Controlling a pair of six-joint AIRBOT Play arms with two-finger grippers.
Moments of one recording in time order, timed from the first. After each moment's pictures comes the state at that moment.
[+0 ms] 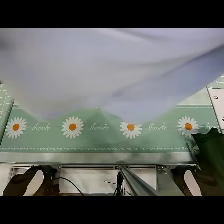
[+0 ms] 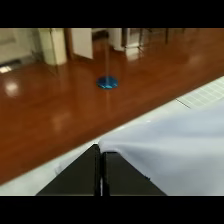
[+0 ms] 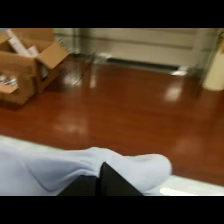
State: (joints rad) left arm 0.26 -0.76 1.82 0.72 -1.32 -1.14; right arm -0.29 -0.63 1.51 -1.00 1.11 1.20
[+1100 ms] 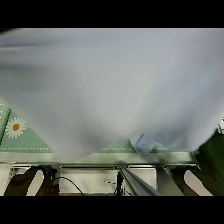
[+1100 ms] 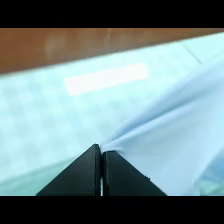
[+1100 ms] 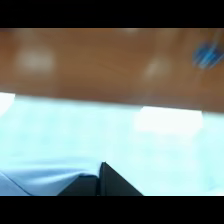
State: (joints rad) left arm 0.26 -0.65 1.61 0.87 -1.58 -1.40; right arm -0.28 -1.00 1.91 -1.24 1.47 1.39
